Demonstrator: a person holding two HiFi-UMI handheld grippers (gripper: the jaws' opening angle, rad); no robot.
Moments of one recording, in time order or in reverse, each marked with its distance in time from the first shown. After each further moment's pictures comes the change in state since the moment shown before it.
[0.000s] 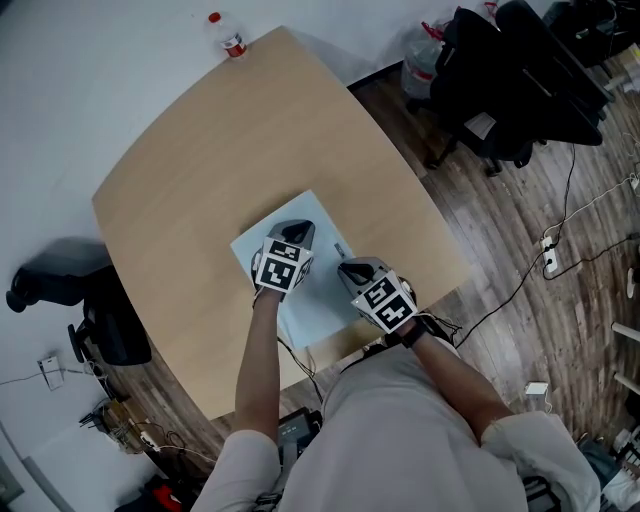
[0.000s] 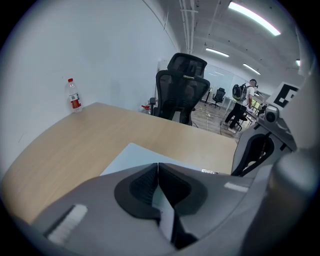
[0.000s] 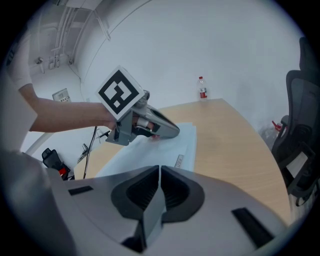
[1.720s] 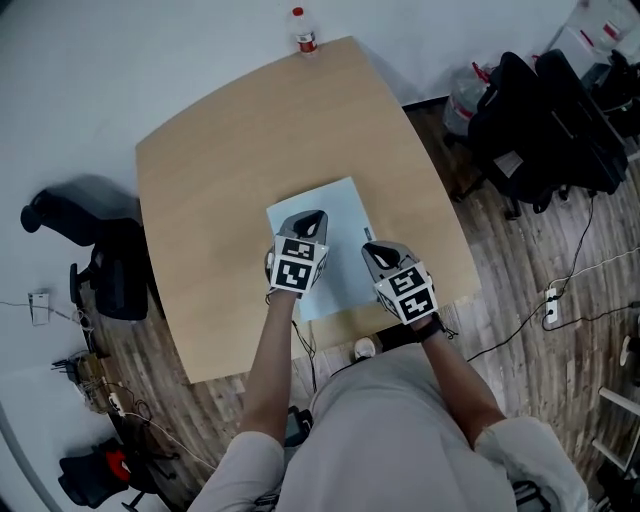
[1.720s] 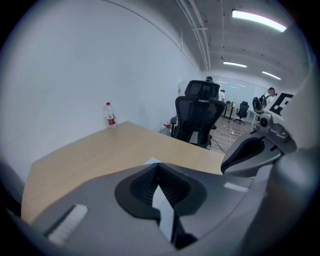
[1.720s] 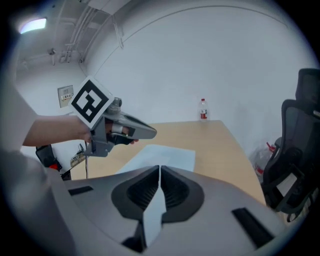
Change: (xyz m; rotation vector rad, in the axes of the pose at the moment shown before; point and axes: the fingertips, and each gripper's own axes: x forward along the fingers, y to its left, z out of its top) left arm -0.108 -0.009 0.015 -0.129 -0.208 0.270; right arm -0.046 0.017 0.042 -0.105 -0.127 -0.066
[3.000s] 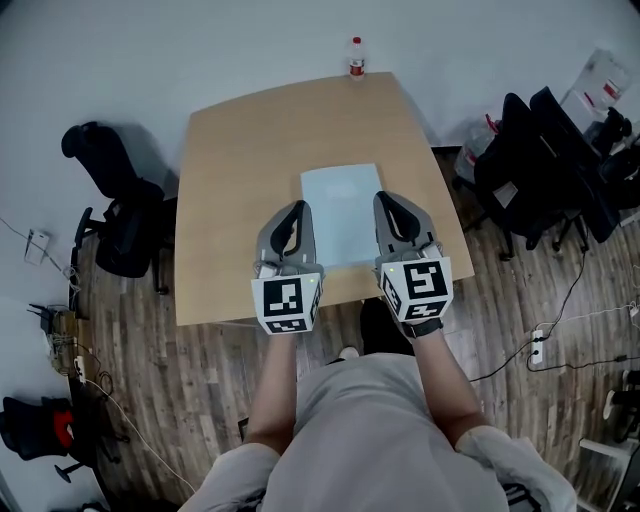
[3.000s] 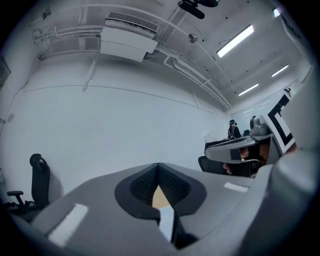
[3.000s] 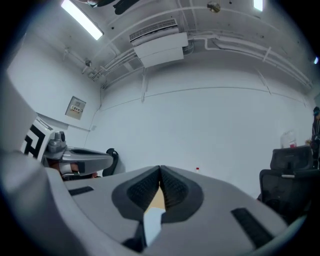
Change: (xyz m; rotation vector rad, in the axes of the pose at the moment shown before) left arm -0.318 -0.071 0.047 -0.024 -0.686 0.476; right arm -0.185 0.137 0.149 -0.213 -0.609 -0.190
